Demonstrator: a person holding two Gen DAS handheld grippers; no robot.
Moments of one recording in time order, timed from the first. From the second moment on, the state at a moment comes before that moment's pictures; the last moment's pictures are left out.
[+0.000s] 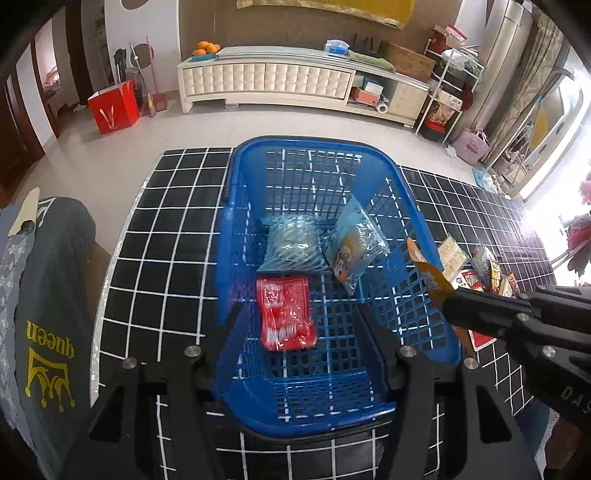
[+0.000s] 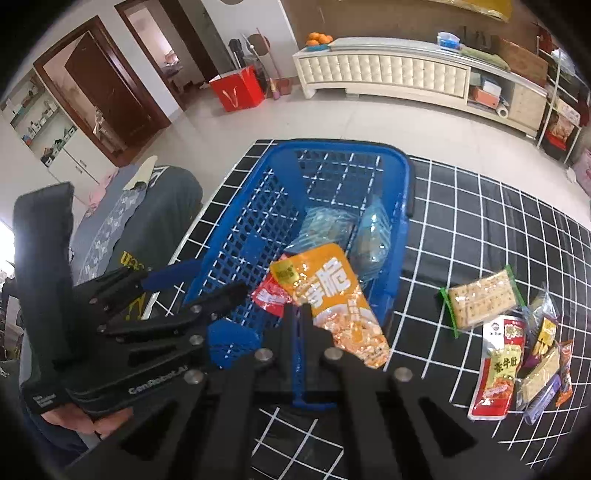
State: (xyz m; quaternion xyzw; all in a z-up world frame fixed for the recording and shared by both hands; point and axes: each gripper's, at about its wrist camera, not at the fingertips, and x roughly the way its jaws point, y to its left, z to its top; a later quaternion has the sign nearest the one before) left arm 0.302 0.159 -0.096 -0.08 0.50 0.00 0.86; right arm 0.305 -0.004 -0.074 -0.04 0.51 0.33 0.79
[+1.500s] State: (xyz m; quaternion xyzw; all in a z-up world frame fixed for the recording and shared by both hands) left arm 0.229 0.069 -0.028 -0.03 0.45 -0.04 0.89; right arm 0.246 -0.145 -0.026 -0.02 0.46 0.25 0.85
